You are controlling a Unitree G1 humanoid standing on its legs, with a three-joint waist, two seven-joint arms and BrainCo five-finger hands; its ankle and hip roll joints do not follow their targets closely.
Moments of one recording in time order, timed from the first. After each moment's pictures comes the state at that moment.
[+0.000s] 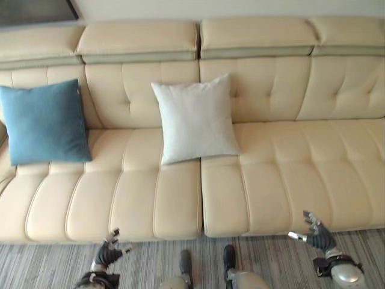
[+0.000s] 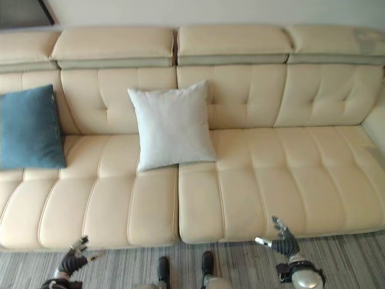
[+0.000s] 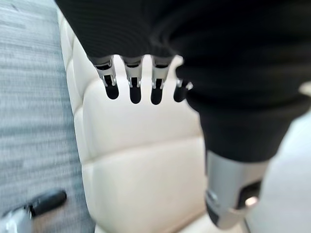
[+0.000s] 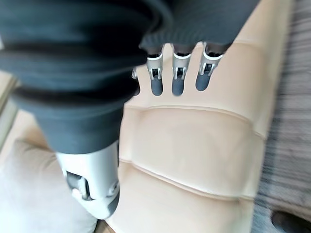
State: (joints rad) left arm 0.30 0.38 -0.08 0.63 -0.16 -0.20 0.04; right arm 0.25 -0.42 0.04 0.51 0.08 -0.17 -0.02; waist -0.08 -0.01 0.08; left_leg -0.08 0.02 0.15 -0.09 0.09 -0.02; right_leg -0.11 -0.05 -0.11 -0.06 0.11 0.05
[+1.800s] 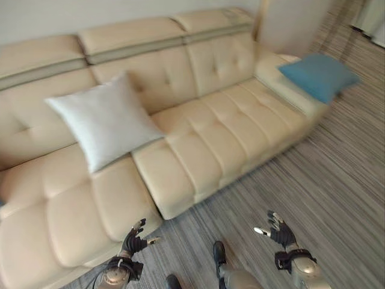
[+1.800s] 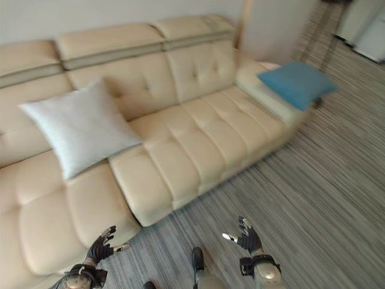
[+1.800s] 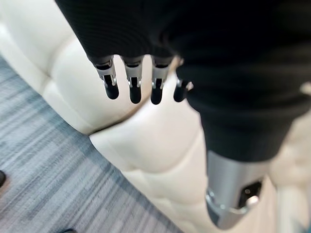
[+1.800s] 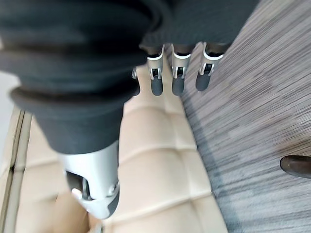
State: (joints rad) left arm 0.14 0.39 -0.21 0.60 -0.13 -0.18 0.10; right arm 0.13 -0.27 0.15 0.54 0.20 -0.14 -0.05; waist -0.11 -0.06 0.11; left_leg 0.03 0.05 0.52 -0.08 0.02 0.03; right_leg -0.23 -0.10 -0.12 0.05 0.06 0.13
